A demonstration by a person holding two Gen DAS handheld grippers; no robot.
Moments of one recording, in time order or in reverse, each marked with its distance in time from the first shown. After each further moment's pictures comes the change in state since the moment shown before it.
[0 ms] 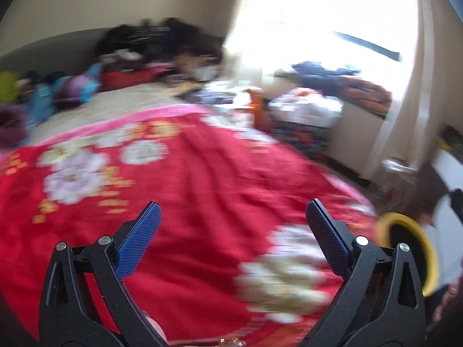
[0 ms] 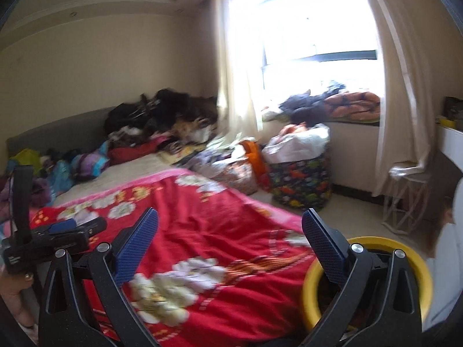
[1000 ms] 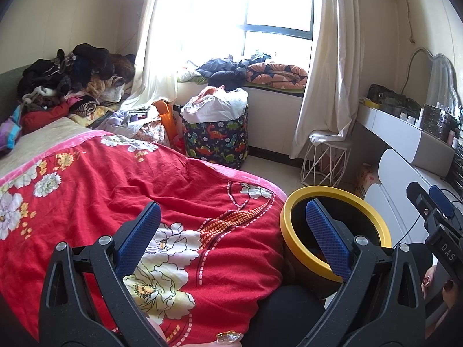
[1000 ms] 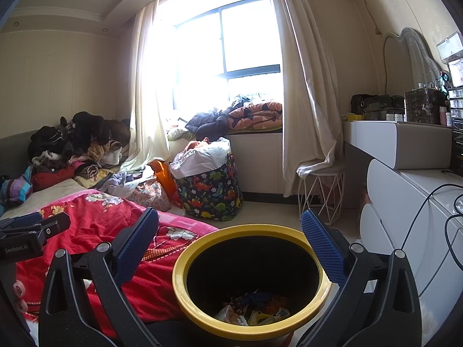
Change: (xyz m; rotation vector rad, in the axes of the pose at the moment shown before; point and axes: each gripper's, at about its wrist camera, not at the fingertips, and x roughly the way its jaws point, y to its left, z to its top) left arm -0.035 -0.188 -0.042 0.282 -0.054 -0.431; right arm -0.111 -0.124 -0.065 0.129 -0.171 -0.518
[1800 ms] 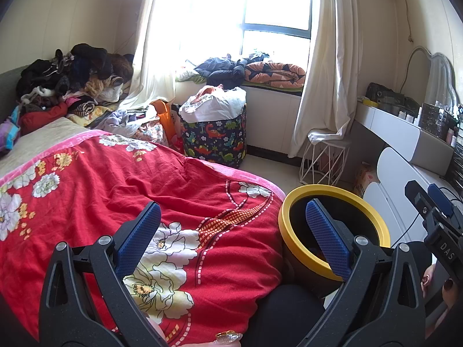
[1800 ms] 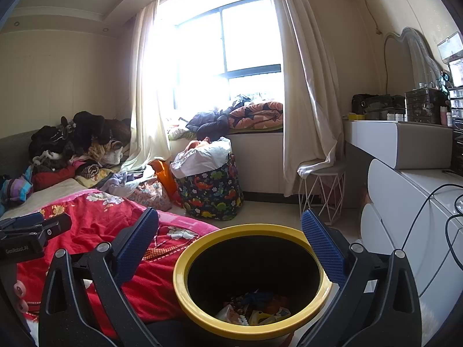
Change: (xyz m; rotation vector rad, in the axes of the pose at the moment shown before) left arm 0.000 -0.001 0.000 0.000 0.002 -0.002; right arm 0.000 0.002 -0.001 -0.001 0.000 0.001
